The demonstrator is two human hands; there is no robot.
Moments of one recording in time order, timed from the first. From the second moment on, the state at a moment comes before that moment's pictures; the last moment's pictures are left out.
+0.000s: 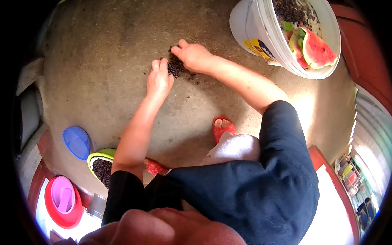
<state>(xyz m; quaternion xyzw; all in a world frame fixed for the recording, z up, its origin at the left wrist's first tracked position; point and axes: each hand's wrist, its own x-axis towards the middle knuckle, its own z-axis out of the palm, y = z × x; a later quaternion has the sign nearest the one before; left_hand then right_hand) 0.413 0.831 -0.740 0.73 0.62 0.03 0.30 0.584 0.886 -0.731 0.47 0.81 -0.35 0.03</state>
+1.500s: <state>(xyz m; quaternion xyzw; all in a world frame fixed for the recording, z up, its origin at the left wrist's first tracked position) 0.377 0.896 -0.655 0.56 0.64 0.30 0.43 0.620 0.856 -0.634 0.46 0.77 -0.37 -0.25</state>
